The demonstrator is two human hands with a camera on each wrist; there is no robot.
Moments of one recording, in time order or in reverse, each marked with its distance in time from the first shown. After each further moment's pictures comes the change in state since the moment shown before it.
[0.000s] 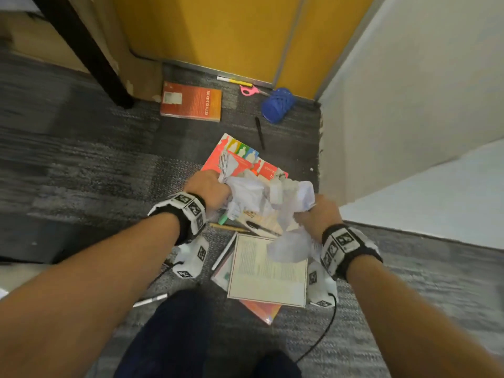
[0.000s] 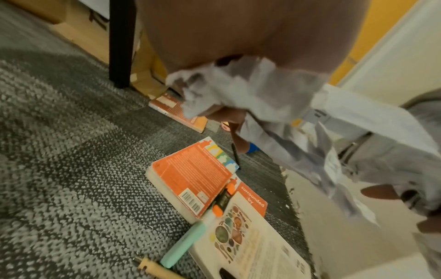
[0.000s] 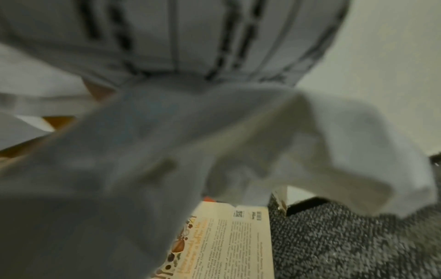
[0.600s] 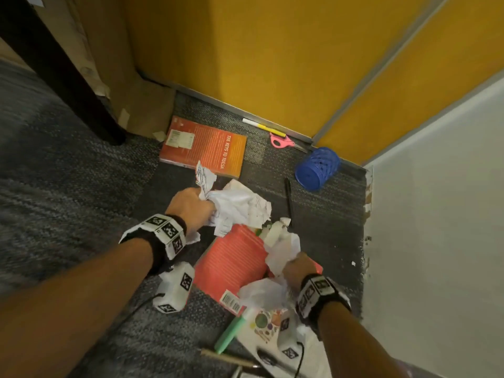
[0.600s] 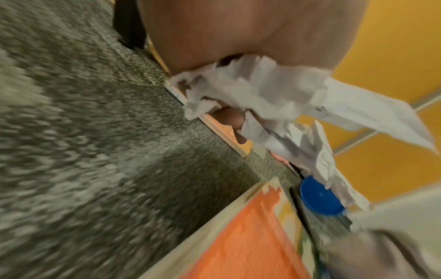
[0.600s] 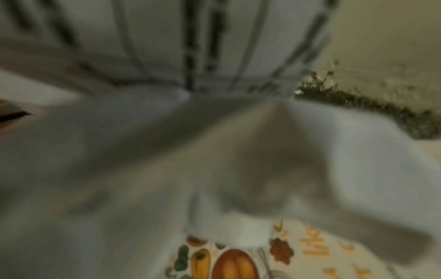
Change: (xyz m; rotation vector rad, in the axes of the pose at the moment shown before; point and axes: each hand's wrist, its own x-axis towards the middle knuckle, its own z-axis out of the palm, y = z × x) left_hand 0.259 -0.061 -0.033 -0.394 0.157 -0.116; right_hand 0.248 -0.068 0.104 -0.043 -0.241 0.245
